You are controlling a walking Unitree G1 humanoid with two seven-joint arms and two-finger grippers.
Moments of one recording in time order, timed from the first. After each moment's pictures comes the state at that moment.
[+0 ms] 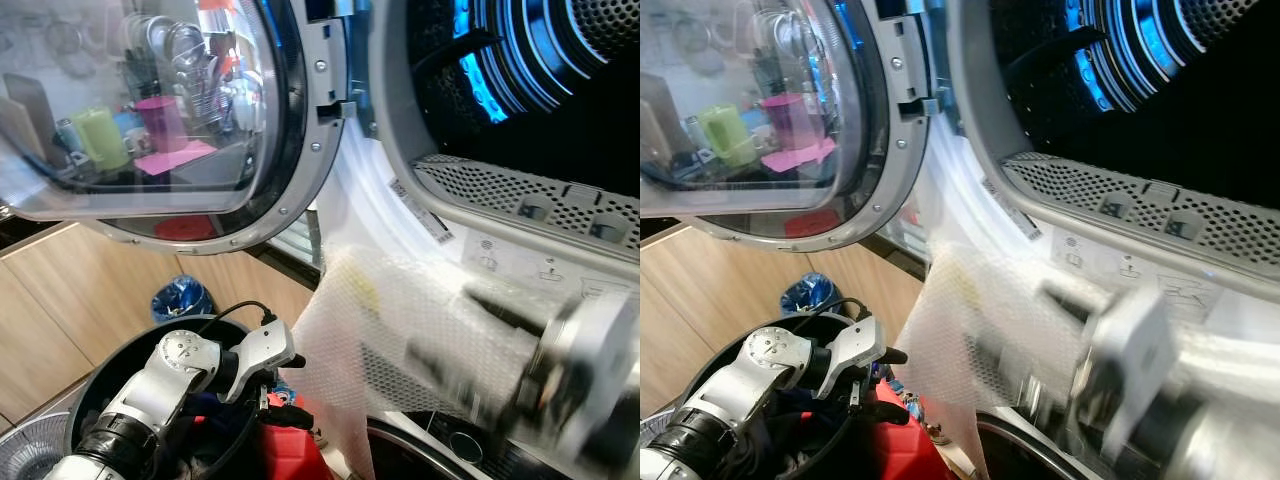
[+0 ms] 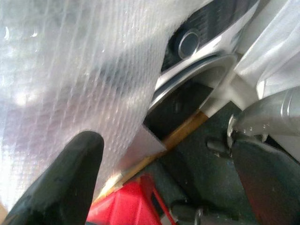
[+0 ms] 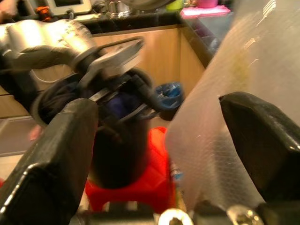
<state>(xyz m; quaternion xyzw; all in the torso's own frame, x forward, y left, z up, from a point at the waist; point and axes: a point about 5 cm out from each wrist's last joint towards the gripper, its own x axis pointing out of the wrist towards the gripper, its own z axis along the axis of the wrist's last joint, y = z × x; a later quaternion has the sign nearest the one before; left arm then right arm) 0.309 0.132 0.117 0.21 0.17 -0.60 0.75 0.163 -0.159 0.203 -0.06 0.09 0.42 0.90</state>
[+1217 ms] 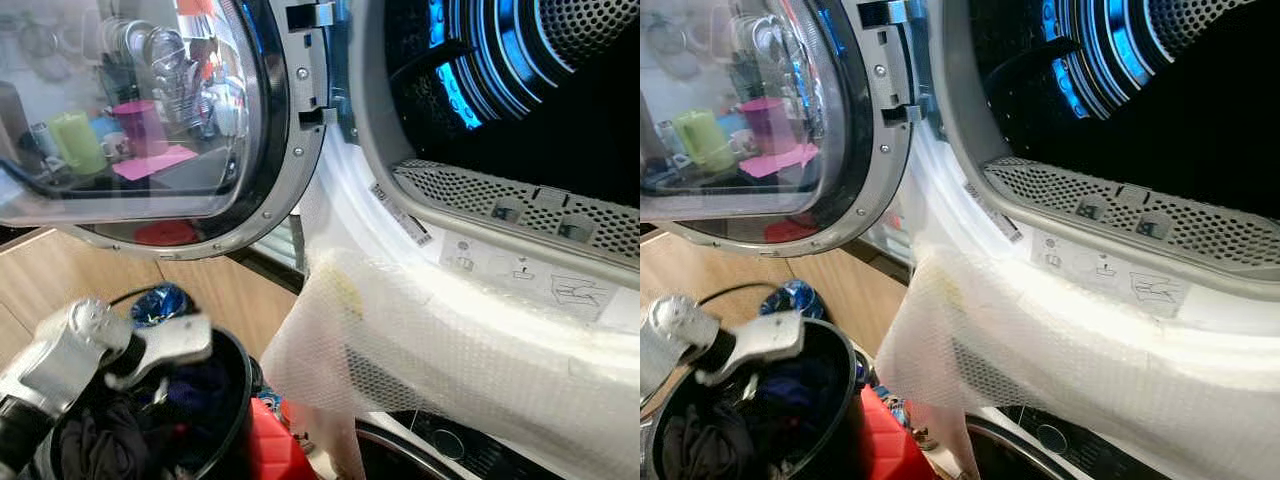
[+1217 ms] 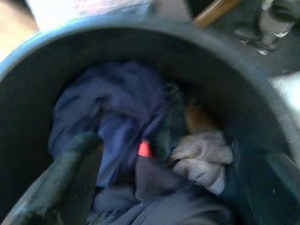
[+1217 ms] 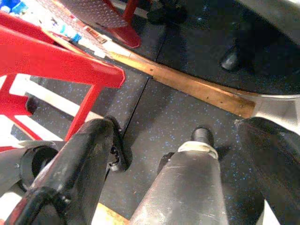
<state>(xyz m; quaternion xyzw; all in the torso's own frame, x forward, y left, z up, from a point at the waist) 0.299 0.238 0.138 0.38 0.35 -0.48 0.70 0.138 -0.204 -0.096 0.11 0.49 -0.07 0.86</state>
